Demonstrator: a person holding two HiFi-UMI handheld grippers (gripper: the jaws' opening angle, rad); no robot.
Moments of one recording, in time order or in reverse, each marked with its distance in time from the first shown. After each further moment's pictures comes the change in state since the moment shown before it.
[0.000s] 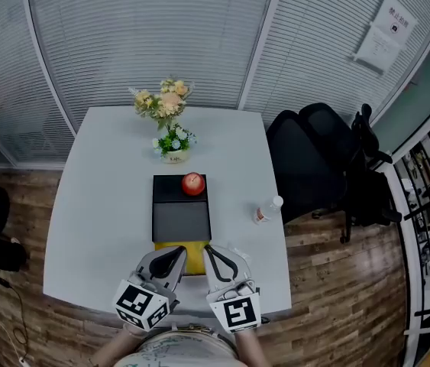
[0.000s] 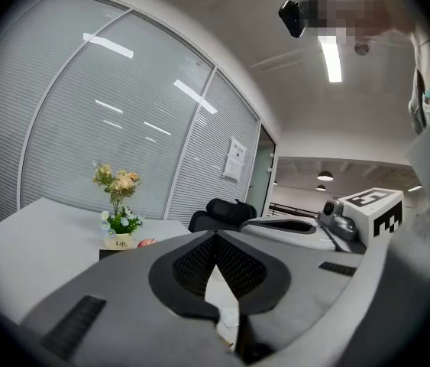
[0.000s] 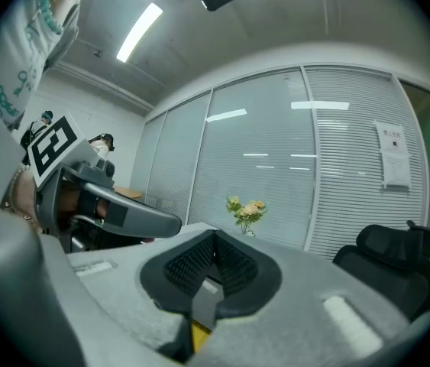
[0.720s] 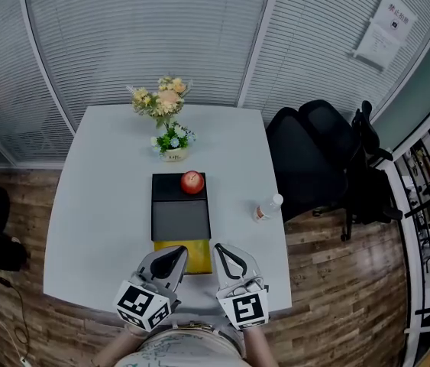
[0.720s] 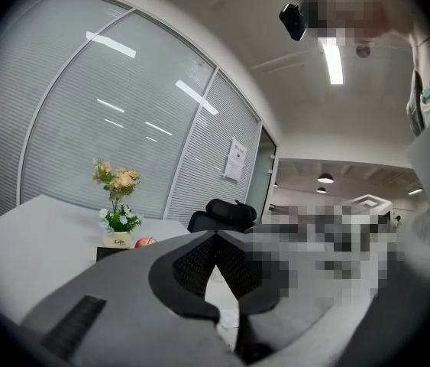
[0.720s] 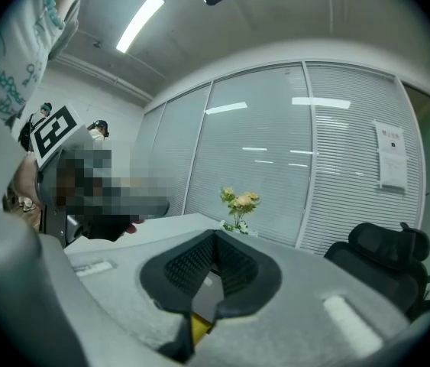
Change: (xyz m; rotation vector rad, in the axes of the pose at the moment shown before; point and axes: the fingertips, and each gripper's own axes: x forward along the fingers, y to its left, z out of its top) left arm 0.004 -0.005 -0.004 -0.016 -0.008 -0.001; right arm -0.010 -0.023 -0.023 -0.027 0.055 -0.021
